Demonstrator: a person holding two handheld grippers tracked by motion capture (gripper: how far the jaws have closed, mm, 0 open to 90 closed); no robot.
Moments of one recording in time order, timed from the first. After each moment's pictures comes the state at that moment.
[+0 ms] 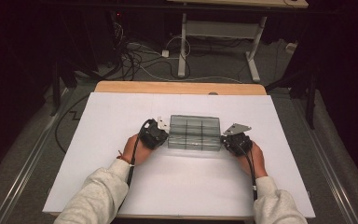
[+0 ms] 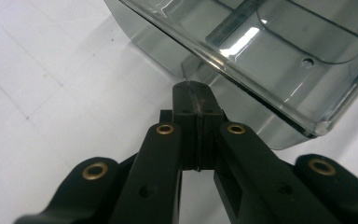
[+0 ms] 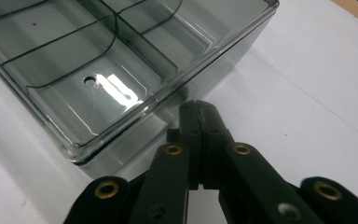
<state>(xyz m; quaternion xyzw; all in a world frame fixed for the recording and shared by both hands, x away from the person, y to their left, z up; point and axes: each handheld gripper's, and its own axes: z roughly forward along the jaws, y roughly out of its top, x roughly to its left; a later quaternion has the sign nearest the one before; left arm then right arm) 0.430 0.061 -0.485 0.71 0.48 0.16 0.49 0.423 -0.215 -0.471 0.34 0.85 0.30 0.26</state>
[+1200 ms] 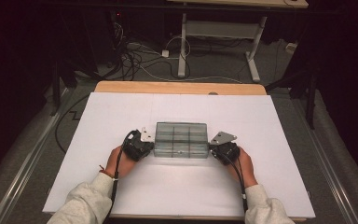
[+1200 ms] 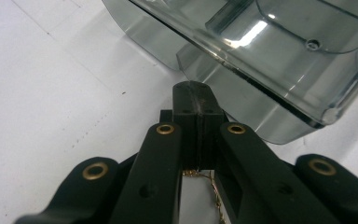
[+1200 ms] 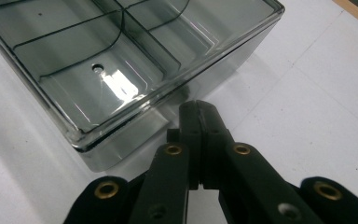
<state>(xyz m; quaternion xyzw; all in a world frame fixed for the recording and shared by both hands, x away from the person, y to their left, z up) 0.394 0.102 -0.494 0.70 0.48 0.17 0.49 0.396 -0.175 -0.475 0.30 0.86 0.30 0.27</state>
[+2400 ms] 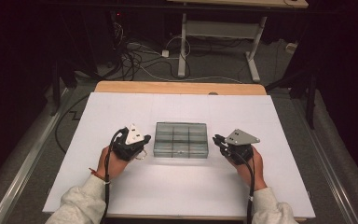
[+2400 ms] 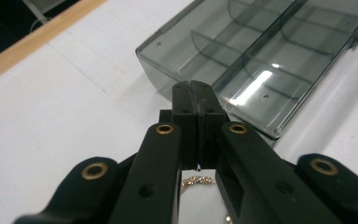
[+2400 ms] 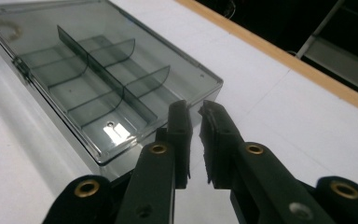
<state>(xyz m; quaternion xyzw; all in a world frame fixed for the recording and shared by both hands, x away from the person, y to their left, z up) 0.372 0.123 -0.457 0.66 0.43 0.21 0.58 0.375 -0.204 -0.437 0.29 0.81 0.41 0.30</state>
